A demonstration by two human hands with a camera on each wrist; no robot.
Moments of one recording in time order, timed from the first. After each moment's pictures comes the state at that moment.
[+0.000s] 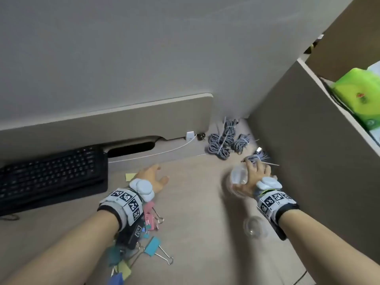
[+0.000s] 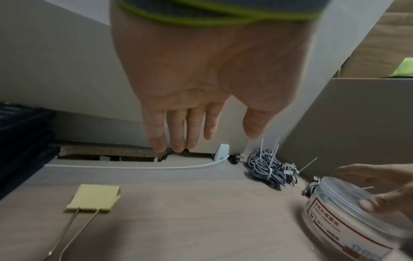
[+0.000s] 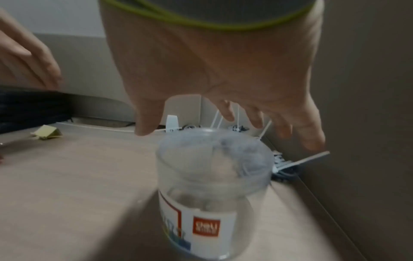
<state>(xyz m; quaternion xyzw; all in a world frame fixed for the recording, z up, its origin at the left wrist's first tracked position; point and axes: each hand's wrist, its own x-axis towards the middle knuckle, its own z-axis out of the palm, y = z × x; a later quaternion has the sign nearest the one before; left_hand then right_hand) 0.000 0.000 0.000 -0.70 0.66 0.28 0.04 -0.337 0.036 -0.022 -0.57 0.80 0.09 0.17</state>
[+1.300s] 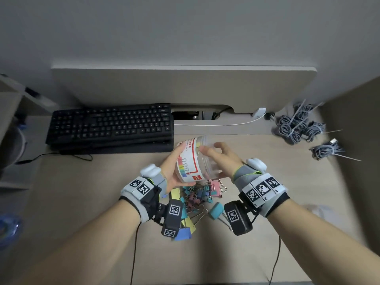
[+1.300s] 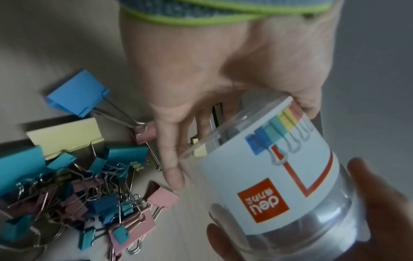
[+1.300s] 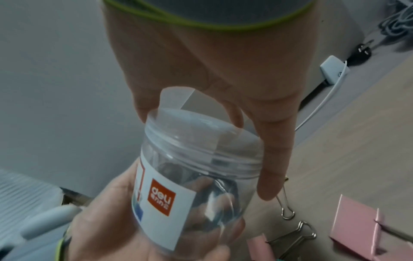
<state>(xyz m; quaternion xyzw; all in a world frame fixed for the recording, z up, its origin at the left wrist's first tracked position) 0.164 0.081 0.003 -0.60 0.08 0.73 -0.30 -0.005 0.051 0.033 -0.43 0.67 -0.12 0.59</state>
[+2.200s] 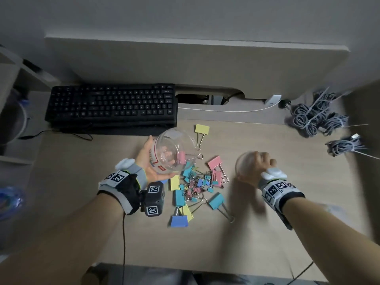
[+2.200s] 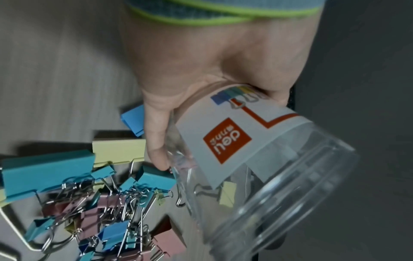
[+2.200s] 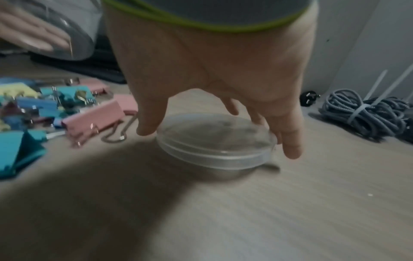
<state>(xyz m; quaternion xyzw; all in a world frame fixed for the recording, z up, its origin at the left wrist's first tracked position) 0.208 0.098 -0.018 -0.60 -0.12 0.71 -0.36 -0.113 0.059 -0.095 -0.62 0.73 0.22 0.21</state>
